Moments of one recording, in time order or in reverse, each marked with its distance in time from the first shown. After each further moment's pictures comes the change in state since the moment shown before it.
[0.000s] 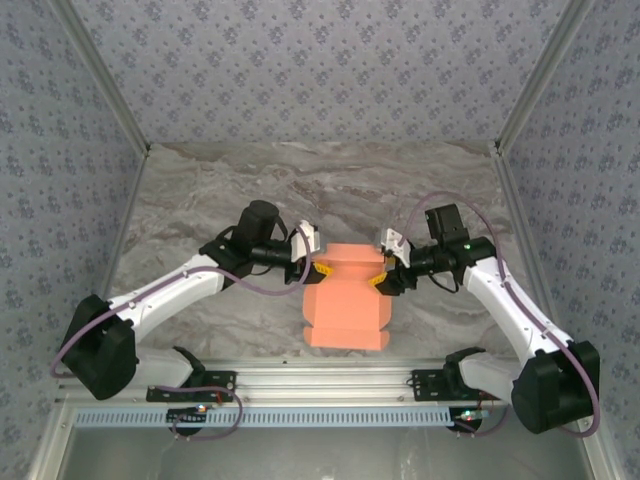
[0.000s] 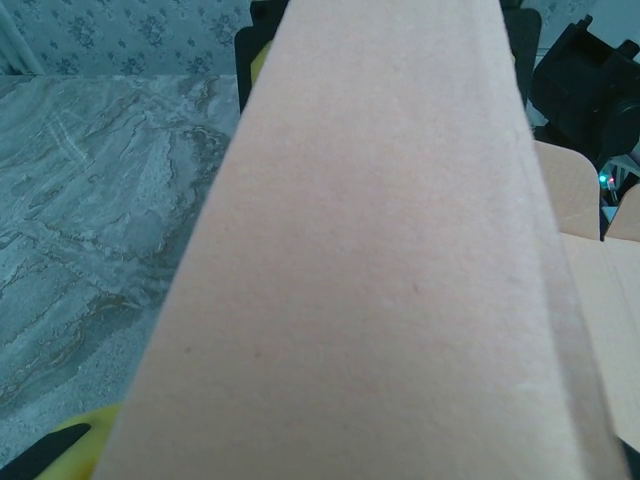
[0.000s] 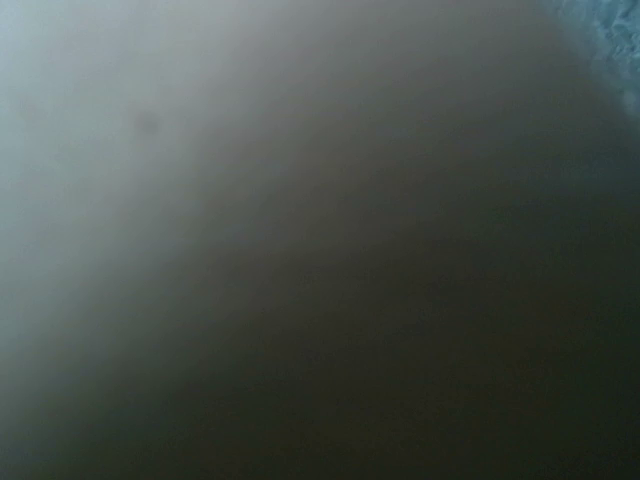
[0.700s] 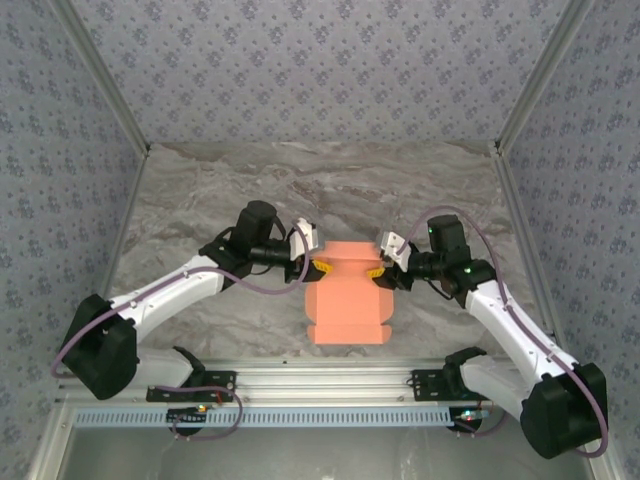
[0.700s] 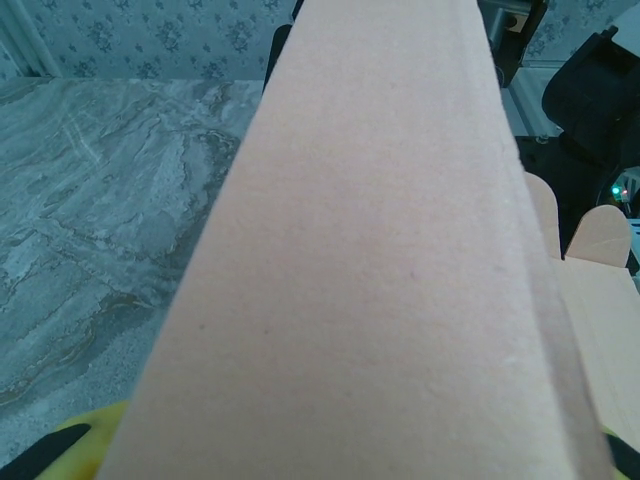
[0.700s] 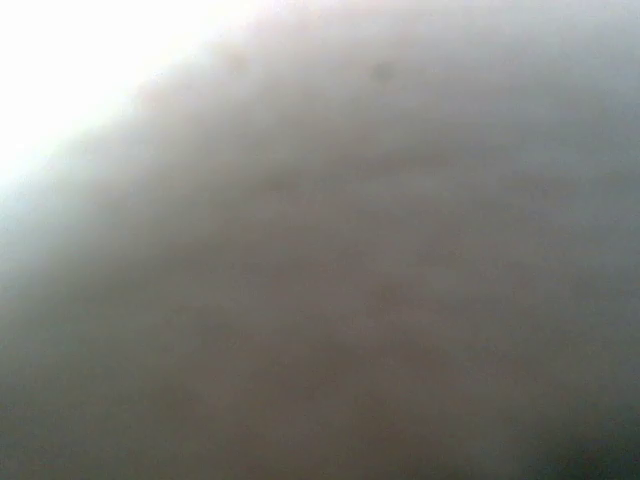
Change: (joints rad) left arm 0.012 0.003 -0.024 0.064 -0.002 -0.038; right arm 0.028 -0.134 -0.180 0.359 0.136 0.168
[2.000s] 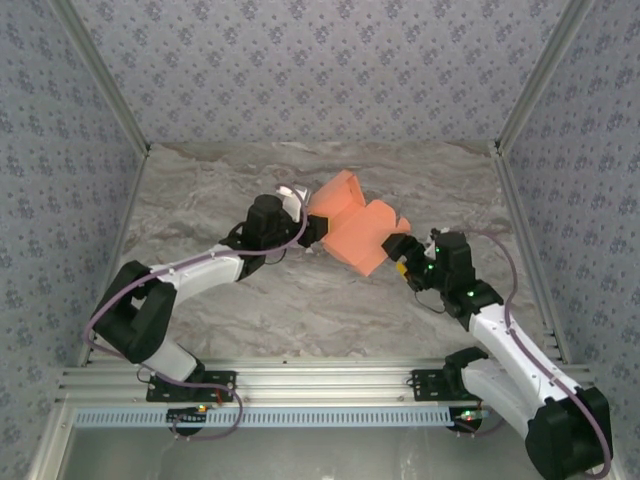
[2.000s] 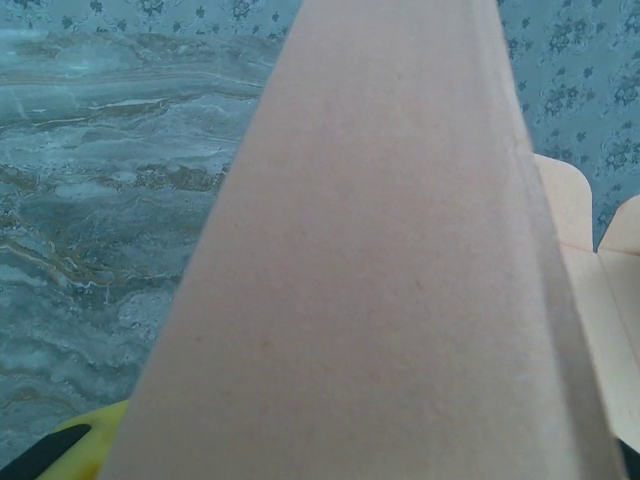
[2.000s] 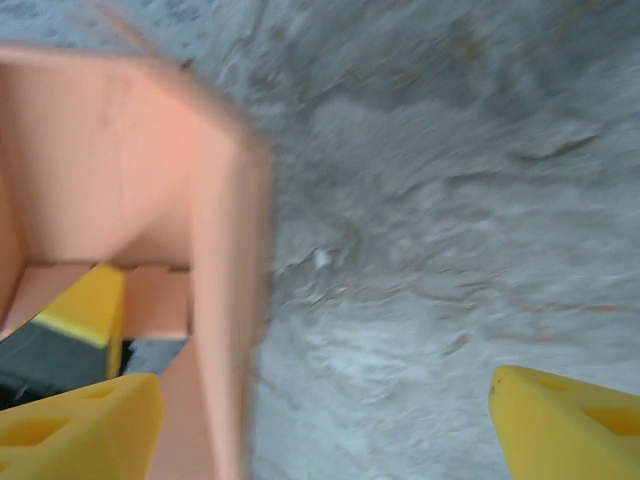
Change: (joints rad) left arm 0.041 0.224 0.000 0.396 -0.498 -0.775; right arm 0.018 -0.138 -0.187 0.238 0.411 1.799
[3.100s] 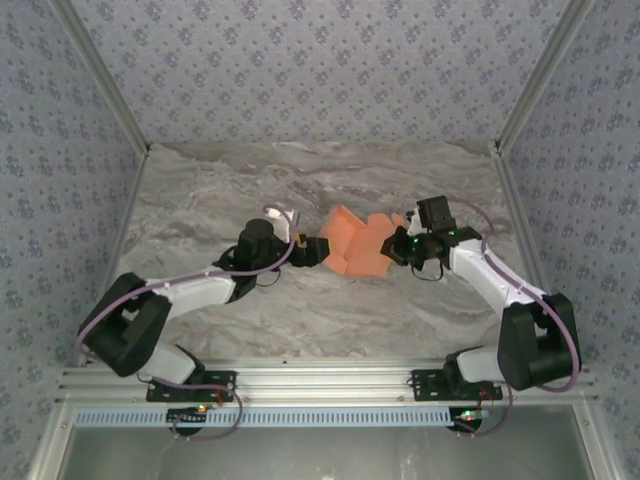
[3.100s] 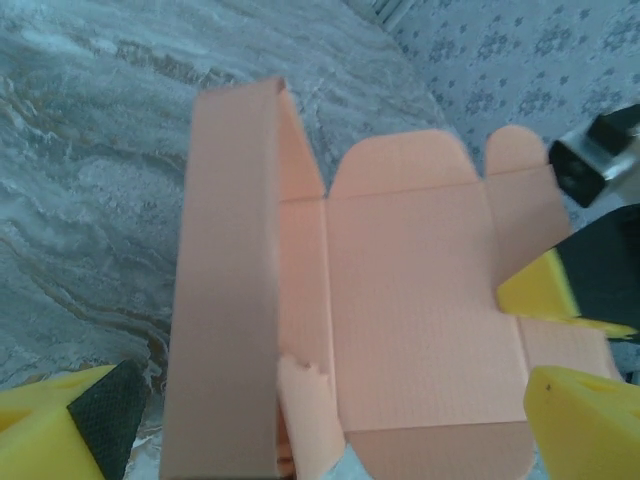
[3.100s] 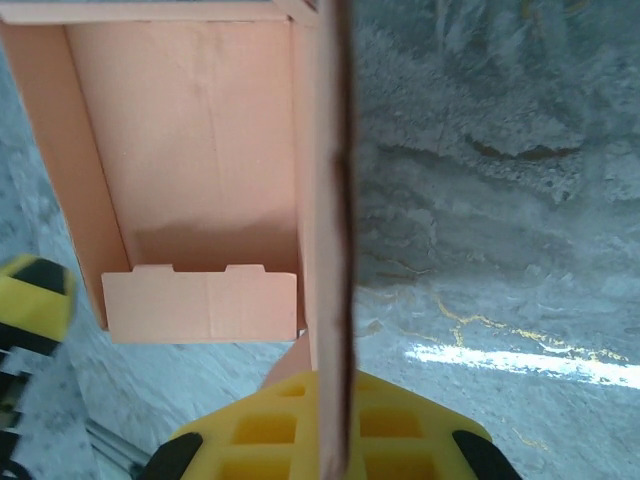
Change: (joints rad) left arm -0.008 -0.112 -0.230 0.118 0.030 -0.208; right arm -0.084 0.501 0.385 -0.385 -0.154 -0.449
